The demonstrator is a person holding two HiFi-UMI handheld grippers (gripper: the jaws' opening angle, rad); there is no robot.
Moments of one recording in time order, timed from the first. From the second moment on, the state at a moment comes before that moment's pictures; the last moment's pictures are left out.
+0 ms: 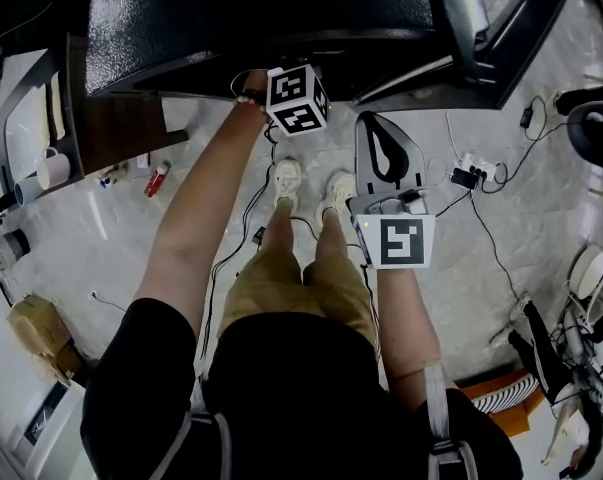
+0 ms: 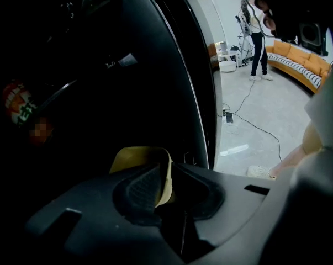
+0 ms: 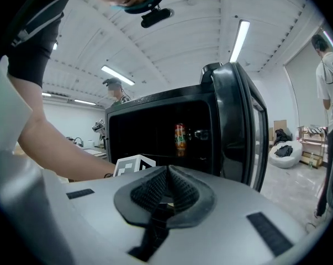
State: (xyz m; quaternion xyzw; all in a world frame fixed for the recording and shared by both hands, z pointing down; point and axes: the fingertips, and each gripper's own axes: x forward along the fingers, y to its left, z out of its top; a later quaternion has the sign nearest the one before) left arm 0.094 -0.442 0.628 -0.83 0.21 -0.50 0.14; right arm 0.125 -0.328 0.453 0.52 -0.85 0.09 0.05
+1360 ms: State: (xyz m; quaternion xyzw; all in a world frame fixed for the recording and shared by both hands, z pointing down) left arm 0.006 -0.262 0.267 -0.86 0.47 -0.18 0.09; right arm 0.069 -0.251 0.281 0.39 -0.92 0.00 0.03
